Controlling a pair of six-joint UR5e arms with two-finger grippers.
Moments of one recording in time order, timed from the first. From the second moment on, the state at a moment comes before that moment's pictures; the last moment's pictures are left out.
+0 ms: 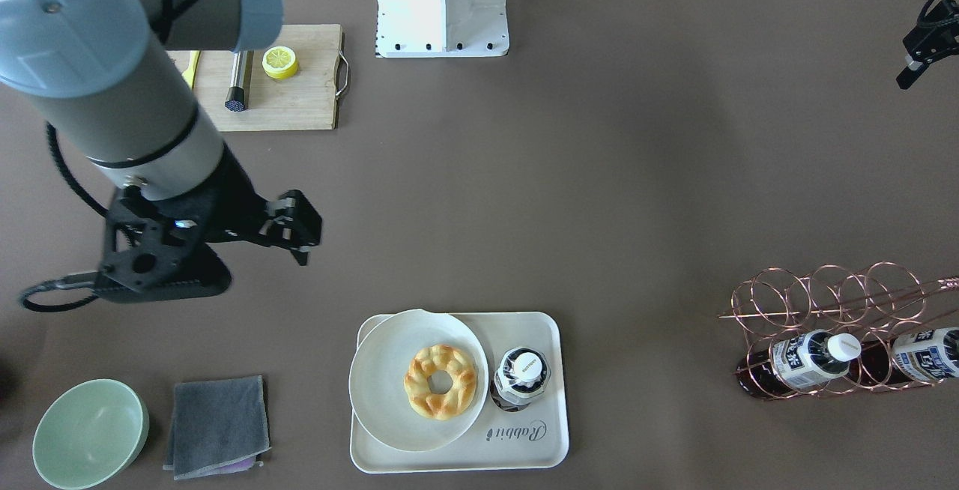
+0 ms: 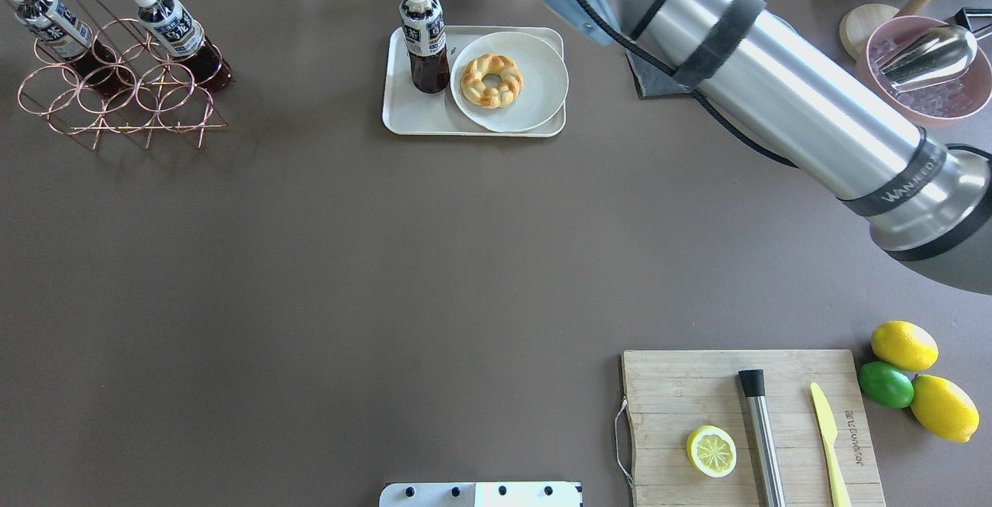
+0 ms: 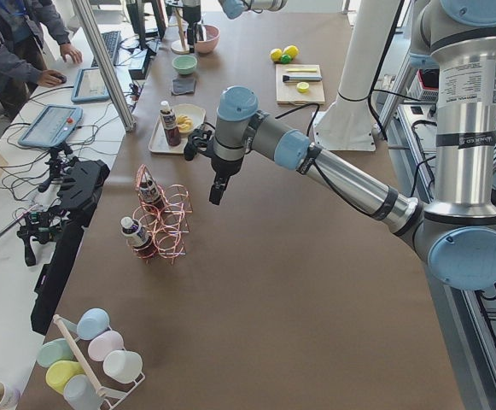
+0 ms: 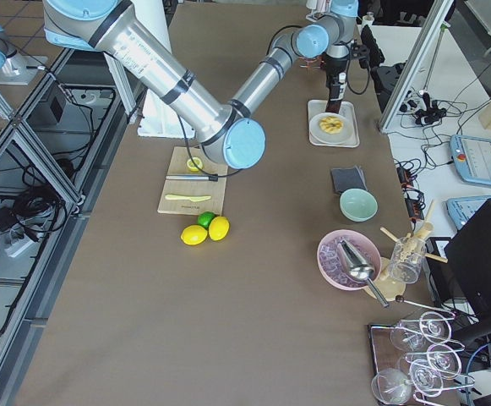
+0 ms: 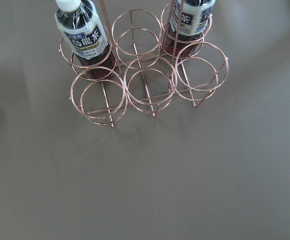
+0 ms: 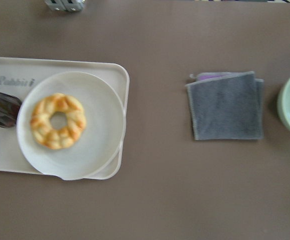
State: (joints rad) left arm -1.40 -1.51 -2.15 -1.54 -2.33 -0.24; right arm 1.02 -0.69 1.56 -1.84 2.18 0.74
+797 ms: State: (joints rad) left arm -1.42 -1.50 -2.11 -1.54 -2.33 -0.24; right arm 1.45 -1.32 1.76 -1.94 2.26 -0.27
